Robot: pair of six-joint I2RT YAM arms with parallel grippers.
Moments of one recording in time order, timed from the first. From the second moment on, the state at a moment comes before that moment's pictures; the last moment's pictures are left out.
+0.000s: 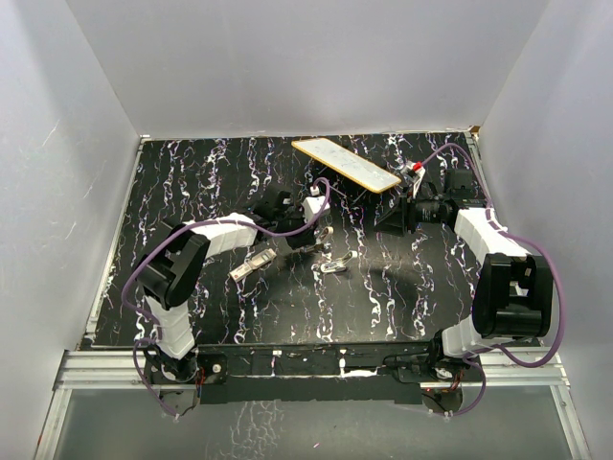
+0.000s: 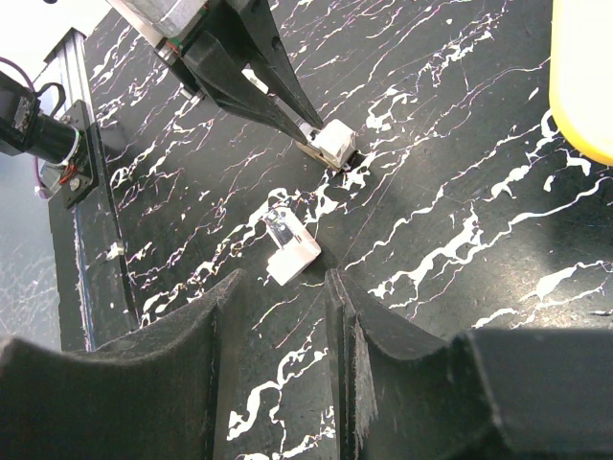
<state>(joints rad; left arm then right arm) -0.60 1.85 1.09 -0.01 0.54 0.39 -0.08 1.50 0.97 -0.39 -1.20 -0.38</state>
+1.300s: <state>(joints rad) -0.58 1.86 1.11 -0.04 0.56 0.40 -0.09 1.50 0.97 -0.39 -1.21 -0.38</state>
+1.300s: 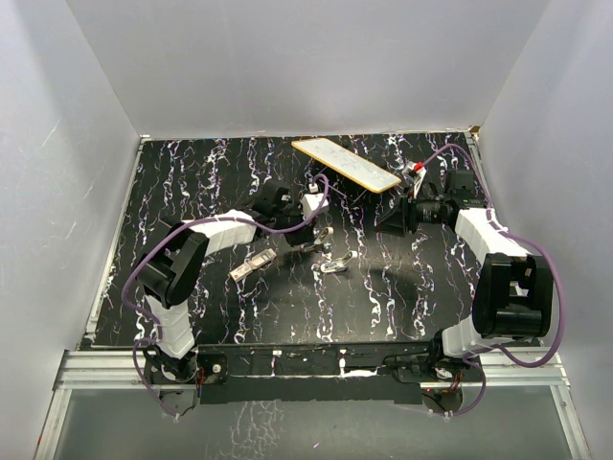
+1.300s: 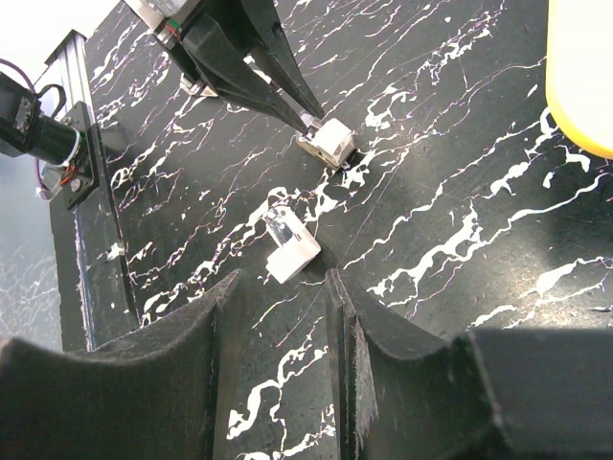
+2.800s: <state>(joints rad) -0.57 1.89 1.13 -0.07 0.61 0.42 -0.09 1.50 0.97 -0.39 -1.21 -0.38</state>
